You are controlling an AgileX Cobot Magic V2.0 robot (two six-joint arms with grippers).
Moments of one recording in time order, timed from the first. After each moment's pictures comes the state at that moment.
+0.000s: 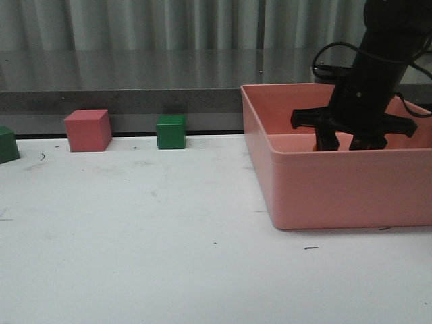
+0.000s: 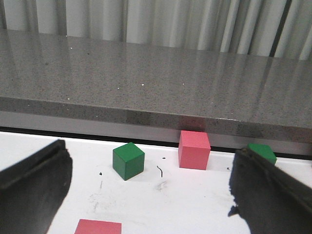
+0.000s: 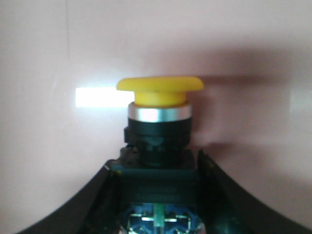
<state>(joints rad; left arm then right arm) 0.04 0.46 -0.42 0.01 0.14 -0.10 0.17 2.05 -1.49 0.10 0.70 0.17</state>
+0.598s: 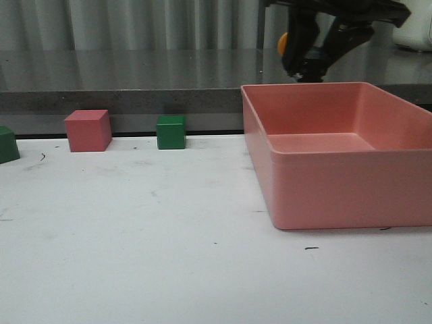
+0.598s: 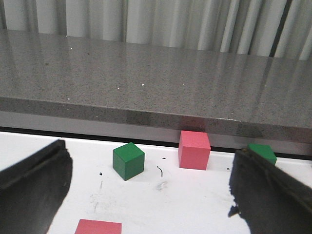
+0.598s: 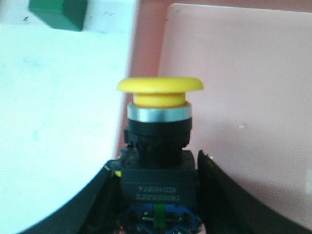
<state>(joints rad) 0.04 0.46 -0.42 0.01 0.14 -0.10 0.35 1.72 -1.50 0.10 0.78 0.17</state>
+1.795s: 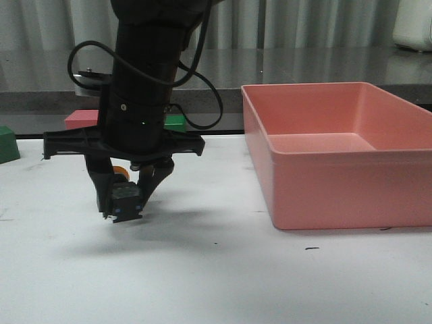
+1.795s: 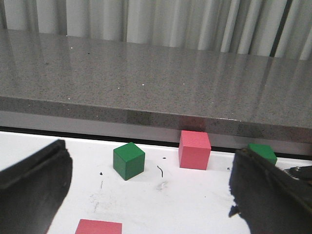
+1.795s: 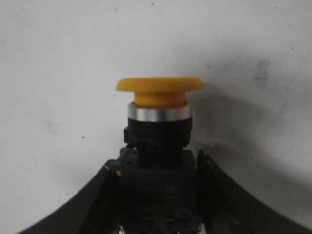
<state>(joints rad) 0.04 0.46 -0.42 0.01 0.14 -0.10 0.77 2.26 -1.89 0.12 0.91 0.35</state>
